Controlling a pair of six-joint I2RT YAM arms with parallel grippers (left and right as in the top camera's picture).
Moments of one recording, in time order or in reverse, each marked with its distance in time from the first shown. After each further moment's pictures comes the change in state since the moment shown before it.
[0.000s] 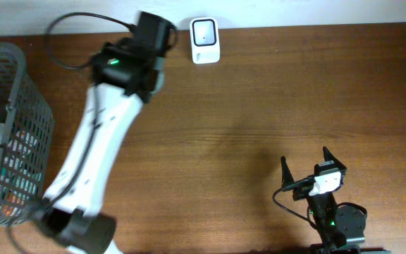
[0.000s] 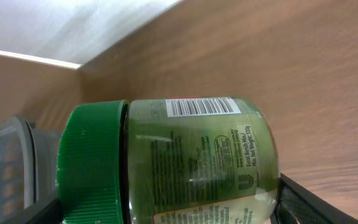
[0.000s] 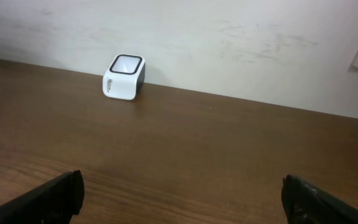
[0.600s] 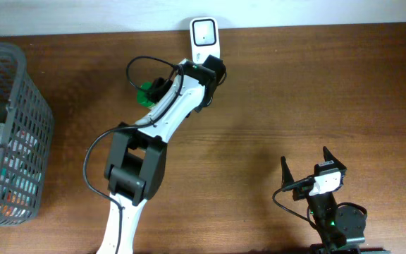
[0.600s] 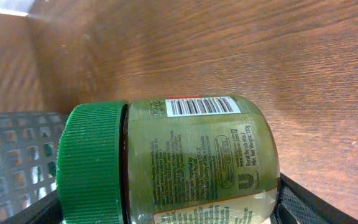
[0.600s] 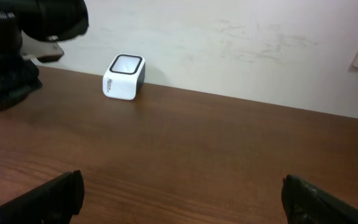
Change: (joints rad) left arm -0.125 0.496 -0.002 0.015 -0.114 -0.391; right arm 0.000 0.000 0.000 0.000 0.000 0.000
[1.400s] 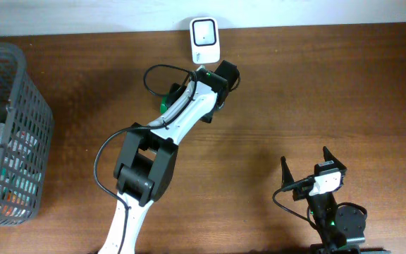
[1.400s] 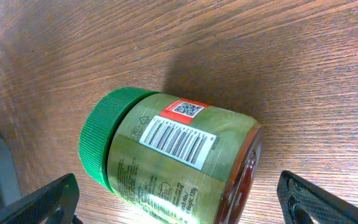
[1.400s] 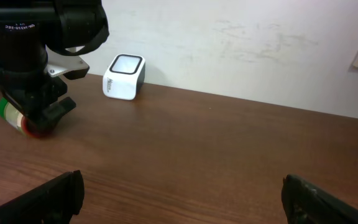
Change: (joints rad) left arm -0.062 0.032 0.000 0.116 0.187 -0.006; right arm 0.000 0.000 0.000 0.000 0.000 0.000
